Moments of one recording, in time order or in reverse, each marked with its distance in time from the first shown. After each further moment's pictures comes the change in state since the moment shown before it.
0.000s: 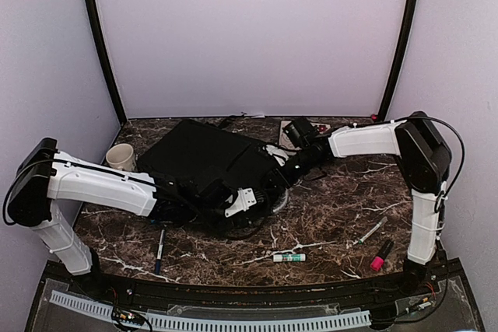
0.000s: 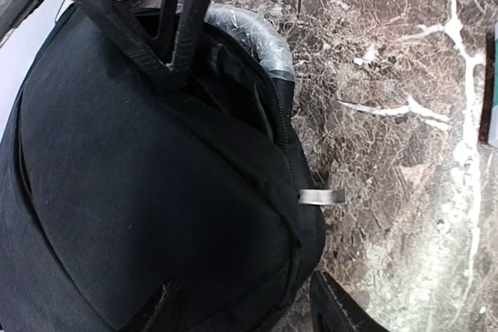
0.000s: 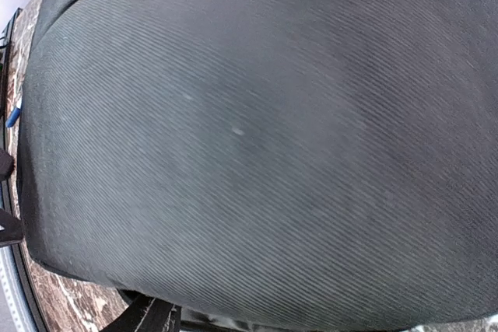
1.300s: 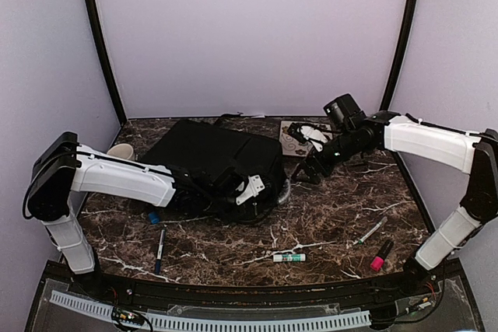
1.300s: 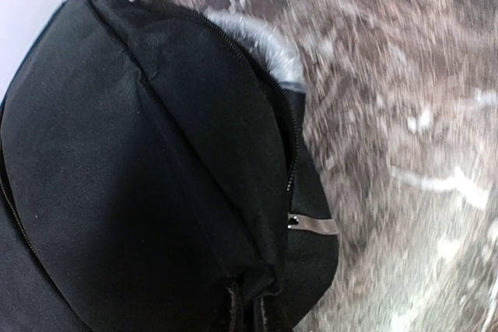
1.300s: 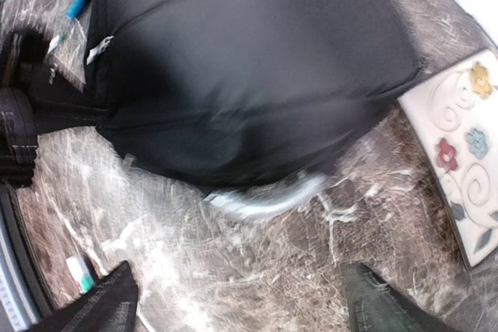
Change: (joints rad) left arm 0.063 0.138 0.095 0.057 0.014 -0.042; right arm -0.060 -0.457 -0.141 -0.210 0.179 -0.142
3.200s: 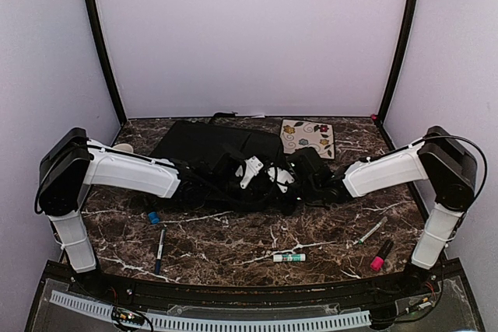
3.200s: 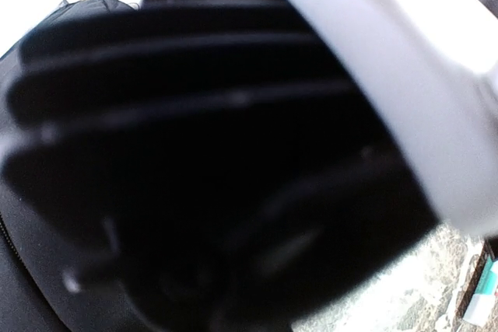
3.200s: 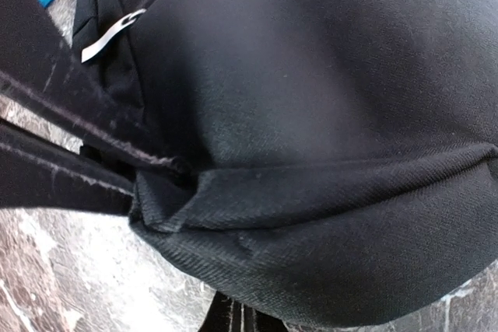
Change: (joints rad) left arm 0.088 0.070 0.053 0.179 0.231 -0.237; right arm 0.256 0.224 -0.309 0.684 0.203 0.206
